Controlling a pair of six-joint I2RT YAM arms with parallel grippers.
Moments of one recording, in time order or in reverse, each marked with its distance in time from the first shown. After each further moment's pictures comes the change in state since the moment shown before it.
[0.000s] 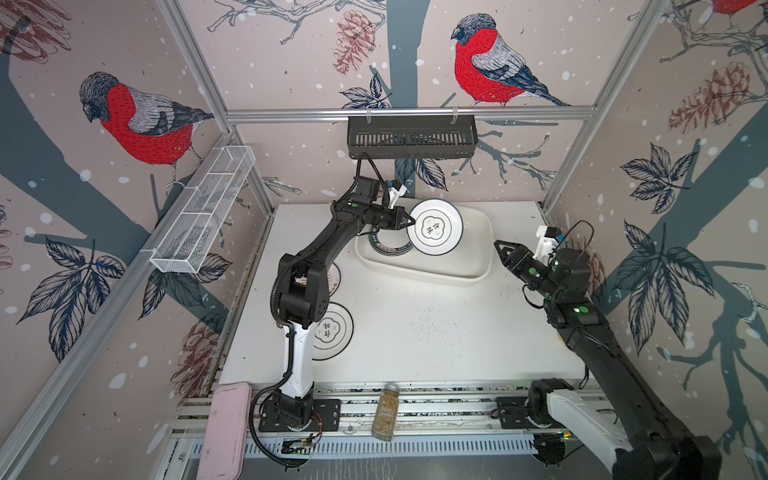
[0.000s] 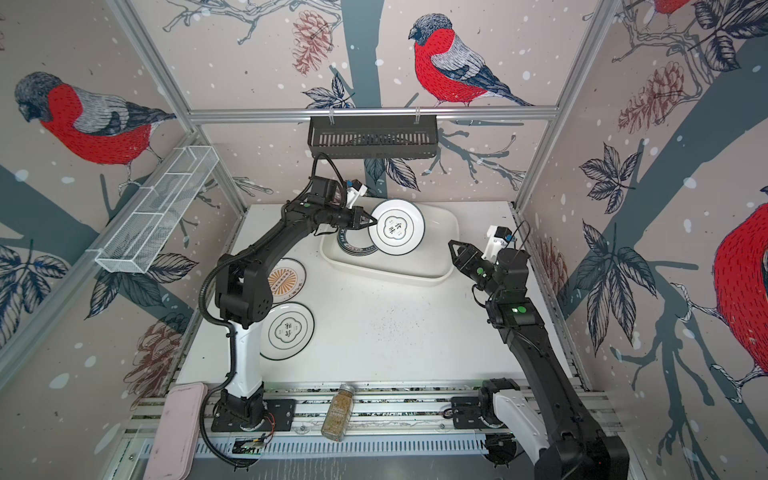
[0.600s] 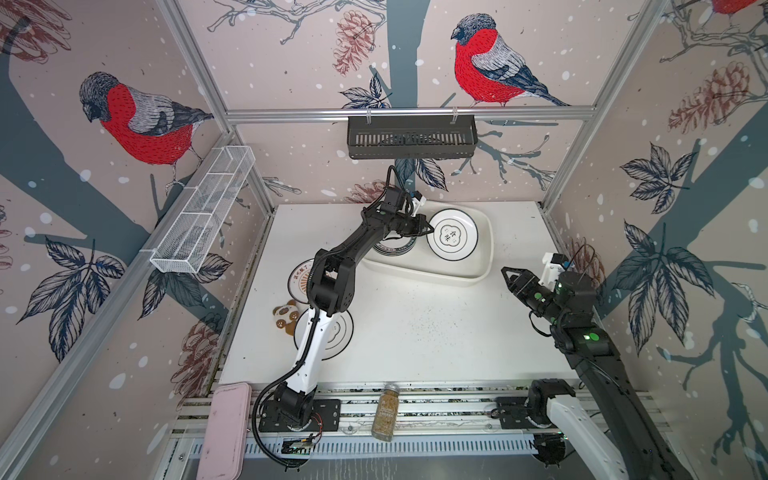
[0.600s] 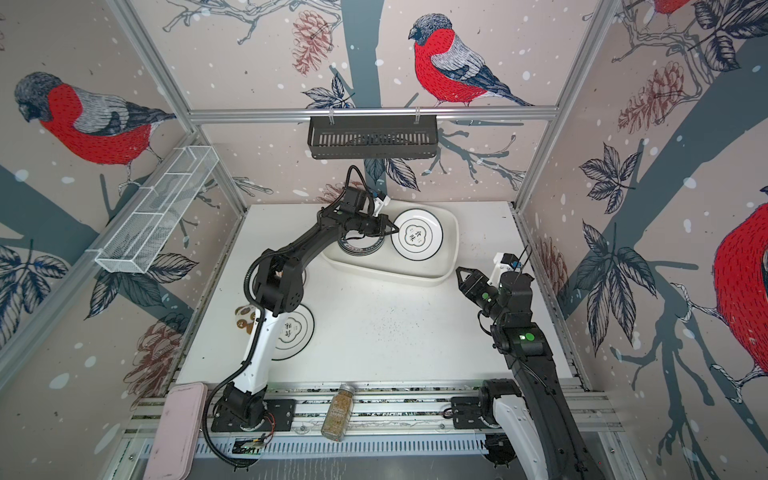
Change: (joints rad) left arm -0.097 0.301 0.255 0.026 -0.063 -0.124; right arm -0.027 -0.187 -0.106 -0.242 0.055 -0.001
